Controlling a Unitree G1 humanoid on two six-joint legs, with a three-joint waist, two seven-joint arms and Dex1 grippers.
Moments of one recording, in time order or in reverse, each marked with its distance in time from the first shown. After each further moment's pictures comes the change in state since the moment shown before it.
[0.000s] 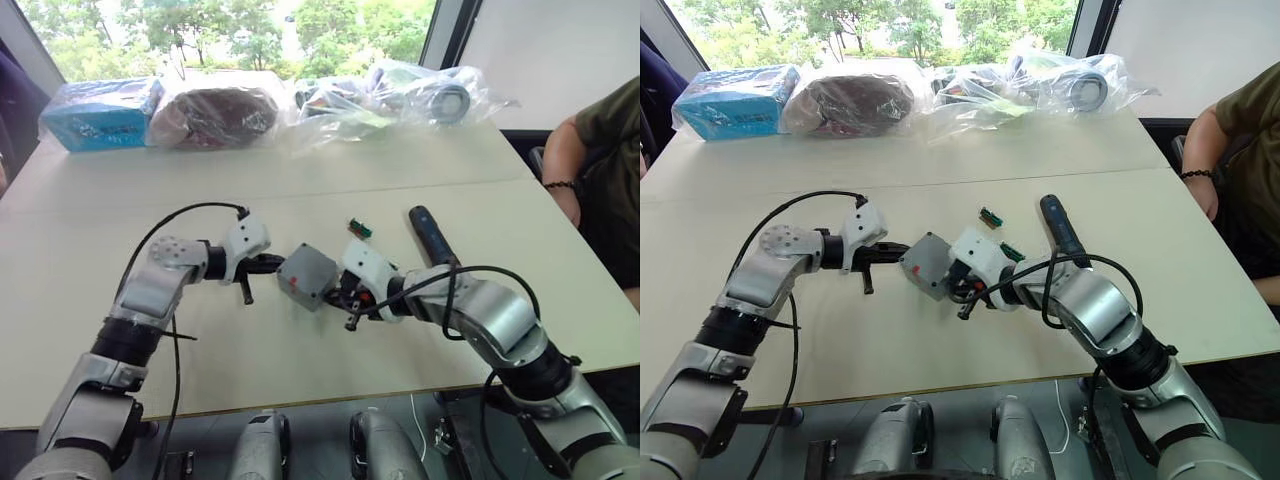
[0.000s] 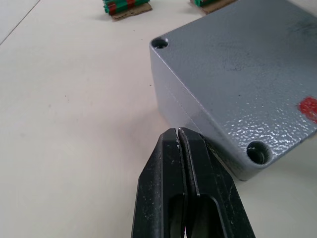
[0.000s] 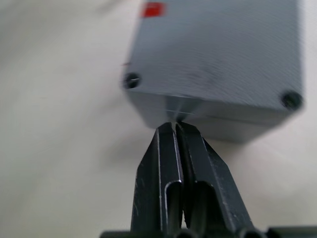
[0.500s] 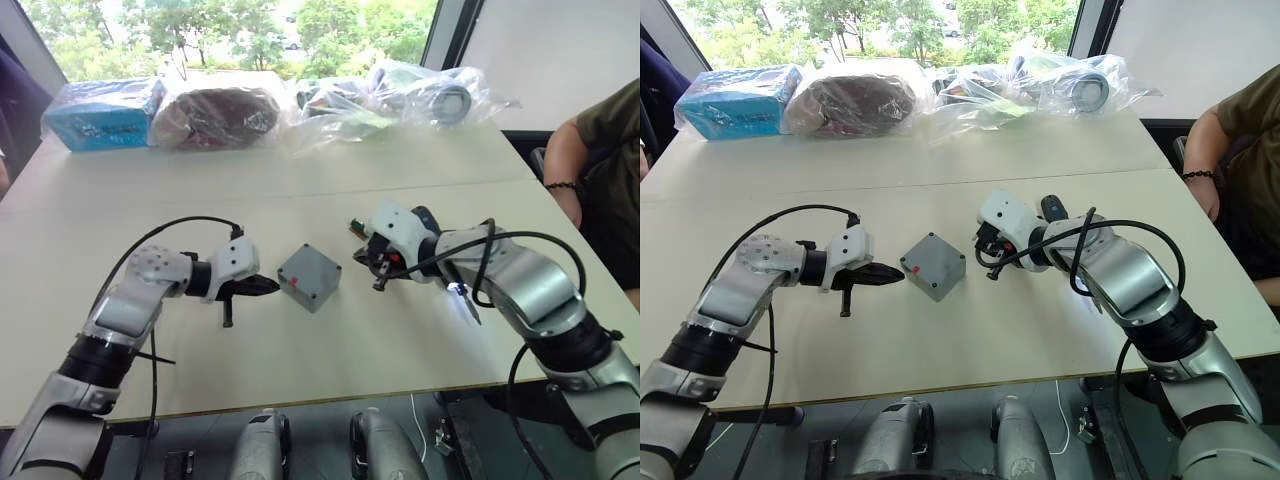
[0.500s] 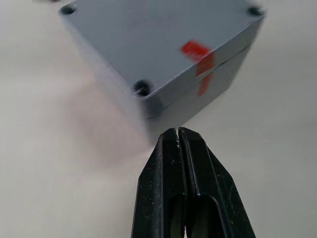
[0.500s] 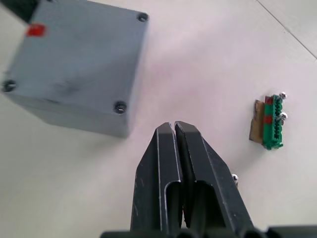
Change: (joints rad) left arm 0.141 0.117 0.019 -0.229 -0.071 0.063 -0.119; right arm -0.114 -0.120 -0.062 0.160 -0.102 -0.133 0.057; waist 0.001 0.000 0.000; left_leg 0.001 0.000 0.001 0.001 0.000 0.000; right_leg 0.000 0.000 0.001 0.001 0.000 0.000
